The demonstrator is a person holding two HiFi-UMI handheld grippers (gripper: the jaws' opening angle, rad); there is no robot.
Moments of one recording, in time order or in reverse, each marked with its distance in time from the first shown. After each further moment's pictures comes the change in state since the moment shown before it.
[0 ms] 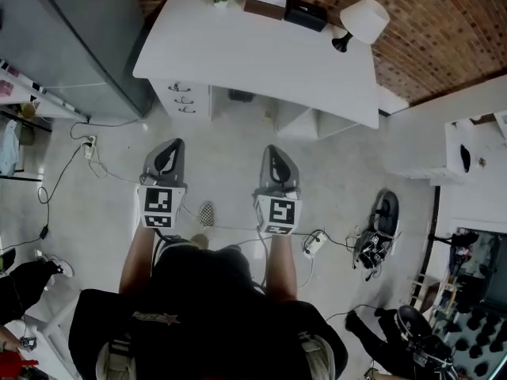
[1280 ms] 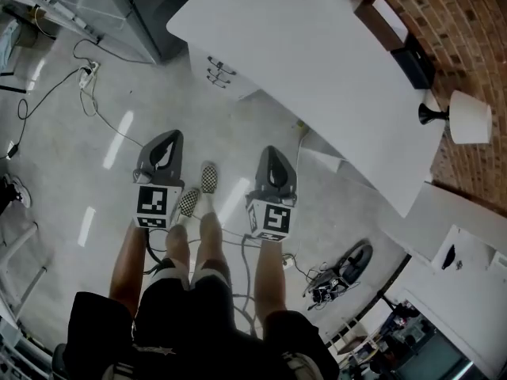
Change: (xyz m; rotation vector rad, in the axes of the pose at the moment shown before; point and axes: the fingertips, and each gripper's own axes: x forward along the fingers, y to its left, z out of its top) left arm 0.128 0.145 -0.204 -0.244 0.167 0.276; right arm 0.259 0.107 -0.159 -0.026 0.168 0.321
